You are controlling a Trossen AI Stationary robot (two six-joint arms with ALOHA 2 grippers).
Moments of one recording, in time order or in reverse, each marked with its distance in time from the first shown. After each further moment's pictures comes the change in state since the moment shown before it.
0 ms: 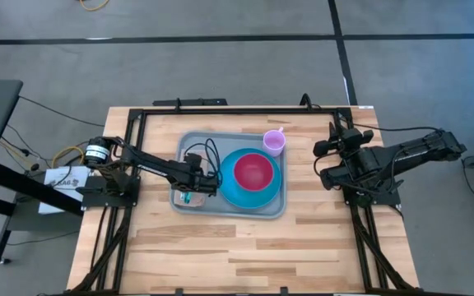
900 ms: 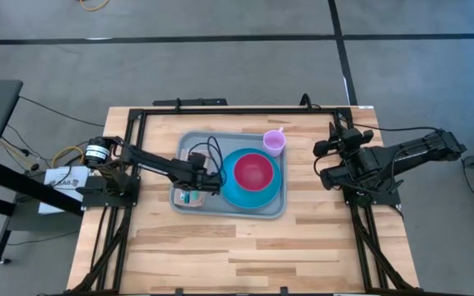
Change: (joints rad) left arm 0.001 0.000 0.056 -0.015 0.035 0.061; right arm 0.000 0.000 0.000 0.000 0.003 0.000
